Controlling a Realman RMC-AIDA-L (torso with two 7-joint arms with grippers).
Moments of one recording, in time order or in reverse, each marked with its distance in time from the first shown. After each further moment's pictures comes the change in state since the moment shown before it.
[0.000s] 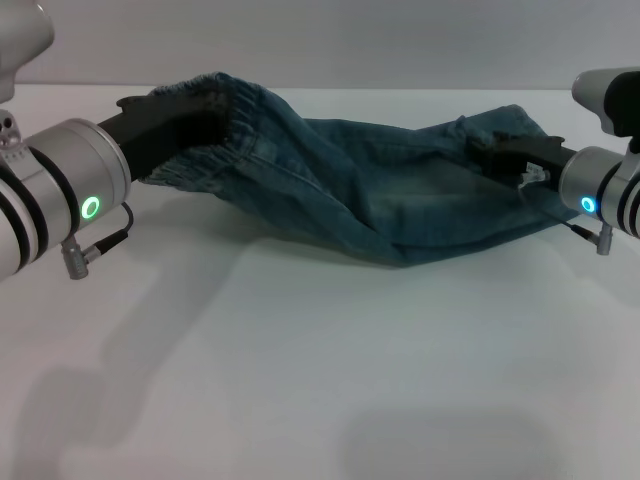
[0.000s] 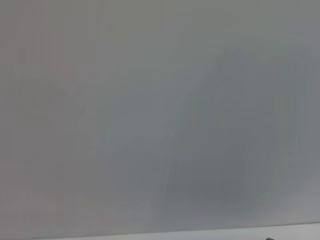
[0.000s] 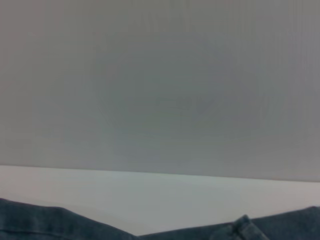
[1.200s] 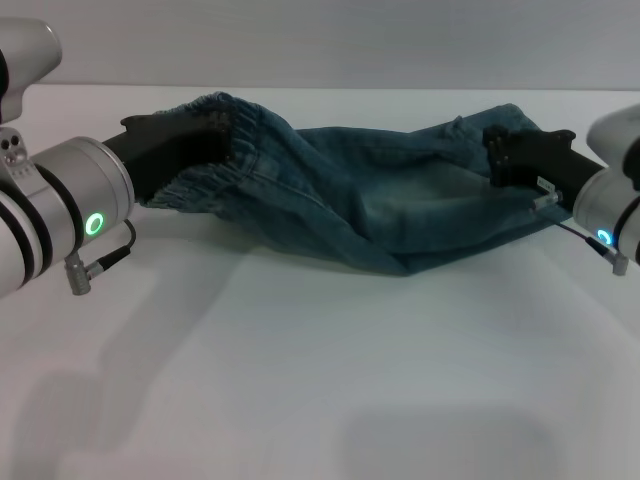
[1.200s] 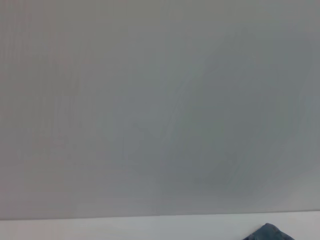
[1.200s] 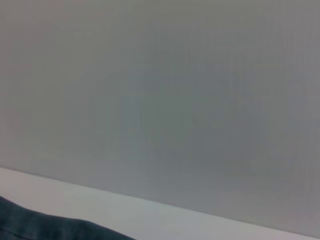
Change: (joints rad) left arm 0.014 -0.001 0.015 0.010 0.000 -0.007 0.000; right arm -0.193 0.041 -0.001 0.161 0.183 0.142 -0.435
